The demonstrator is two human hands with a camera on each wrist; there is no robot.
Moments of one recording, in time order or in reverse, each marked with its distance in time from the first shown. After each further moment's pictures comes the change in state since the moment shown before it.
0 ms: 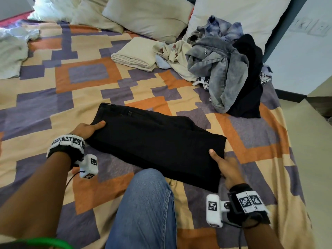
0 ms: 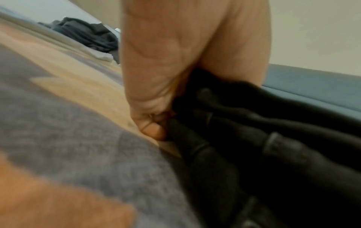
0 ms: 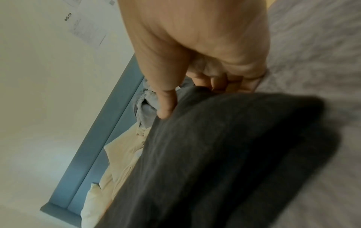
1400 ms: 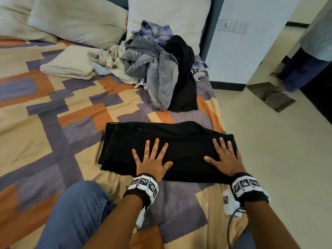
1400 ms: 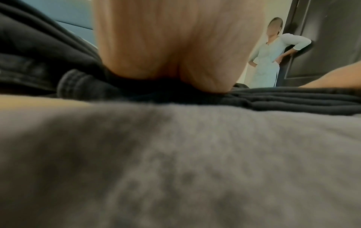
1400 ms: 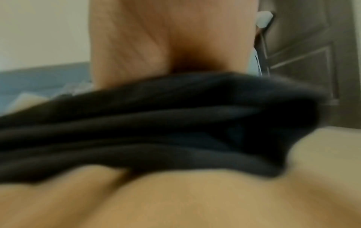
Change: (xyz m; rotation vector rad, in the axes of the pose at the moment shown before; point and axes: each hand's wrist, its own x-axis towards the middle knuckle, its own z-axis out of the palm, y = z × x) left_hand -0.214 0.090 0.346 0.879 -0.179 0.798; right_hand 0.028 0.017 -0.215 -1.204 -0.030 -0.078
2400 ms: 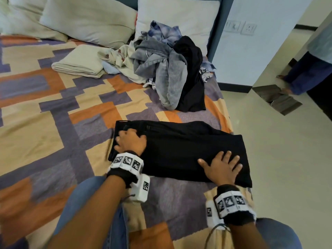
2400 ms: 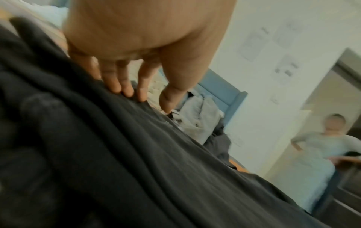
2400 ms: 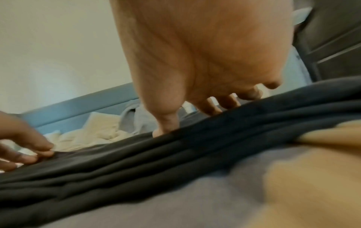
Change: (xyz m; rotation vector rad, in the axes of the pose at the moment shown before) left_hand 0.014 -0.063 -0.089 -0.526 0.222 -0.572; right_hand -0.047 -0.095 0.008 0.060 0.015 0.322
